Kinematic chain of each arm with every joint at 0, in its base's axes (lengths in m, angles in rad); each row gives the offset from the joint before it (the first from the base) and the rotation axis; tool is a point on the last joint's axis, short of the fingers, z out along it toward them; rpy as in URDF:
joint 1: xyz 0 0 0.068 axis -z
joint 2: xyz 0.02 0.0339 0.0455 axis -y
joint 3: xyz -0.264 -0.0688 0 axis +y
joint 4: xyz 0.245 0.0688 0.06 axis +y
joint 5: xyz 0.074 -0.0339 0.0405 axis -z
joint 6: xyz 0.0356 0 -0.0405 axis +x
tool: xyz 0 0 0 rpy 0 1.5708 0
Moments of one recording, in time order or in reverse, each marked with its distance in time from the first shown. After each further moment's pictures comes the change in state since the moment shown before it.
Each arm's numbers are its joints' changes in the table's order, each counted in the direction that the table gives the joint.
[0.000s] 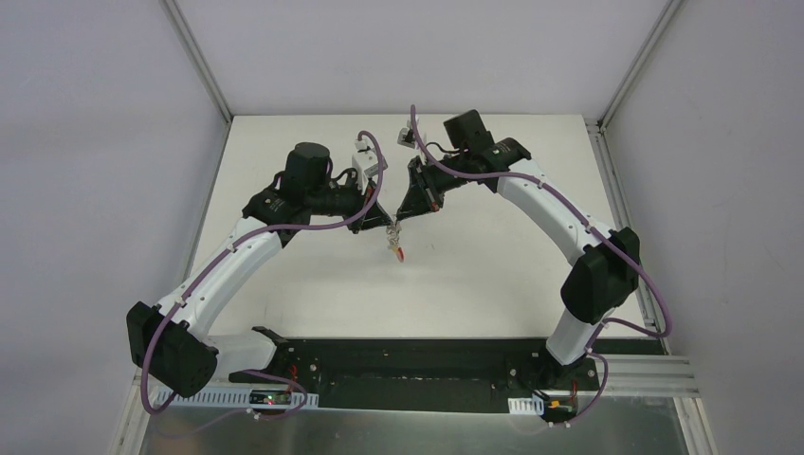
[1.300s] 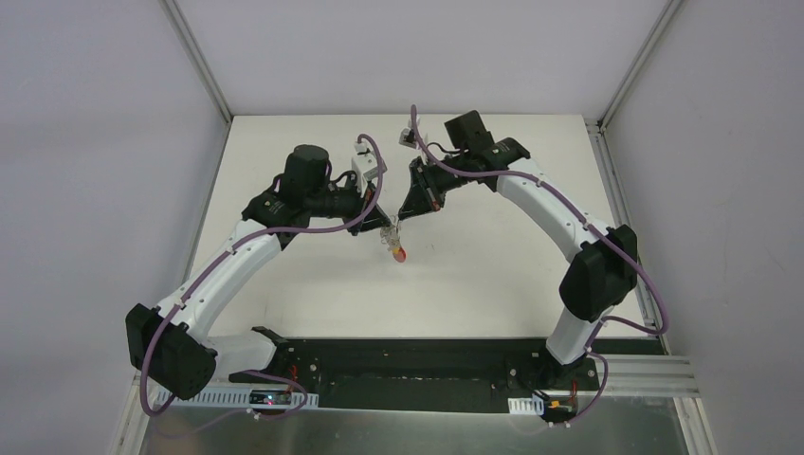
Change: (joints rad) left arm 0.000 0.013 0.021 -0.013 0.008 0.018; right arm 0.012 -0.013 0.003 0.002 0.002 0.000
